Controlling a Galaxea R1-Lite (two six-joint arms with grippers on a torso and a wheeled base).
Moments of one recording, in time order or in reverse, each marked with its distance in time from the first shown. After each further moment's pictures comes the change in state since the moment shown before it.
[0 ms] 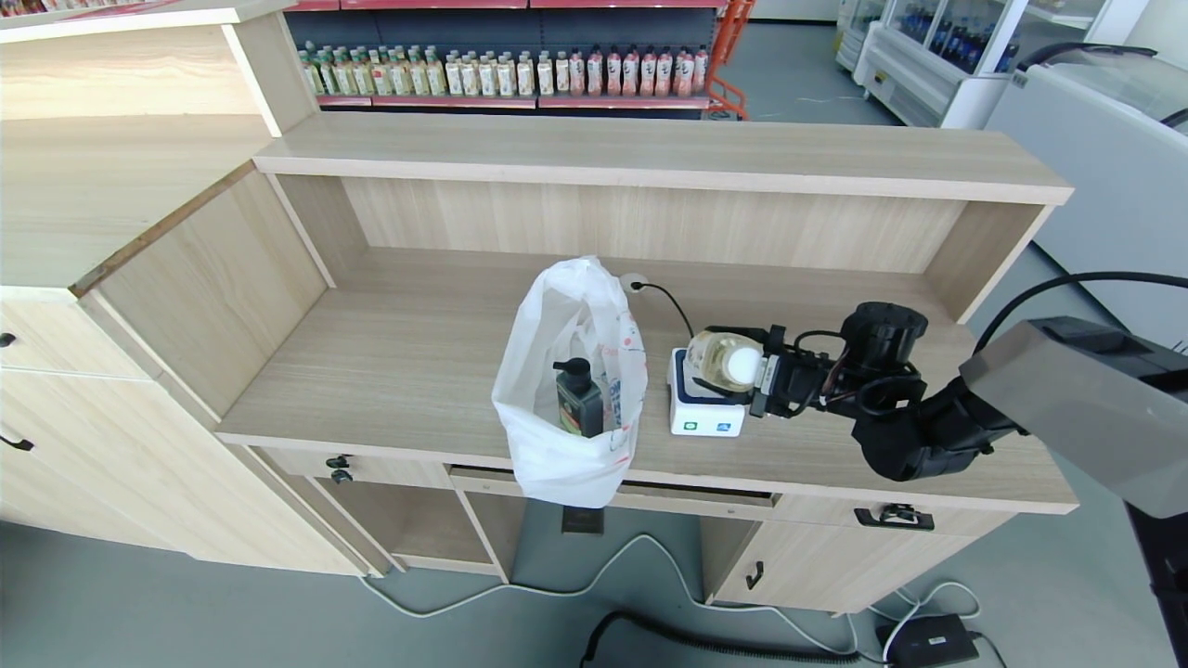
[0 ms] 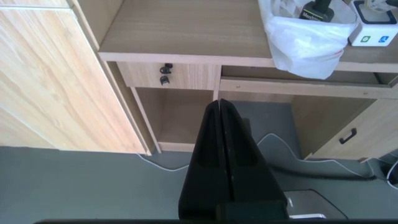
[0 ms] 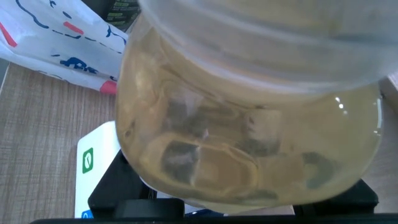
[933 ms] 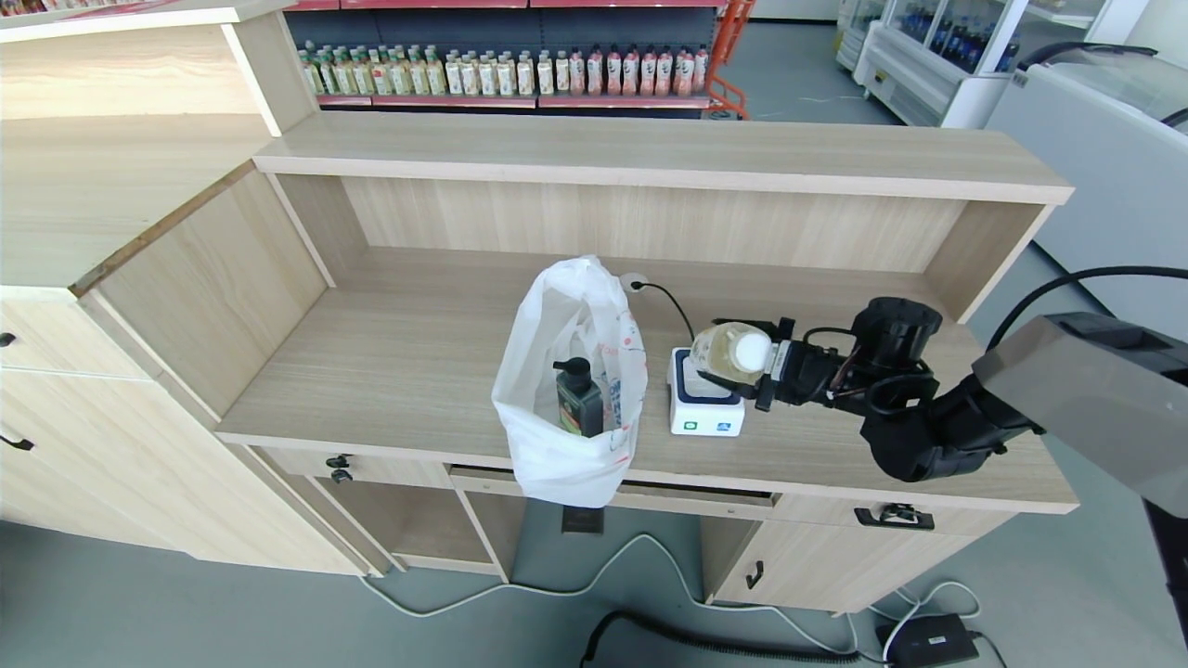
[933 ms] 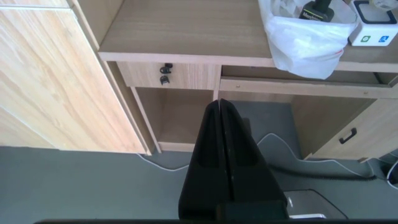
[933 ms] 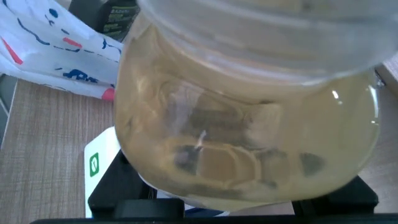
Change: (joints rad) left arm 0.000 0.000 0.000 0.000 0.000 0.000; right arm -0.003 -0.040 0.038 -0.041 -0.010 0.121
